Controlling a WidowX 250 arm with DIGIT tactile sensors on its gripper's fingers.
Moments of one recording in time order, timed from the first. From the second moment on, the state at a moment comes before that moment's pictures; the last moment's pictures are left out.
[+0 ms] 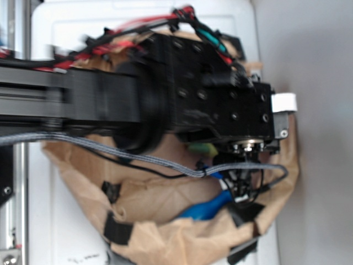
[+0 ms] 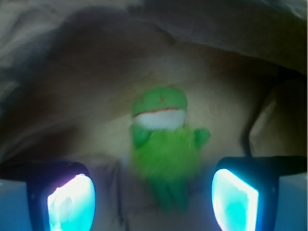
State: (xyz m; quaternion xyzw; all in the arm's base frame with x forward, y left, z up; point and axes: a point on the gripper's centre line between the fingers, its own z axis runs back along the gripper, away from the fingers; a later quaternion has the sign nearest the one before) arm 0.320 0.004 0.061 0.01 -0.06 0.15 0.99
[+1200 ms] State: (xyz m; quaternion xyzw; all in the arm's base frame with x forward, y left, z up) arm 0.277 -0.040 0.067 -0.07 0.01 0.13 0.99
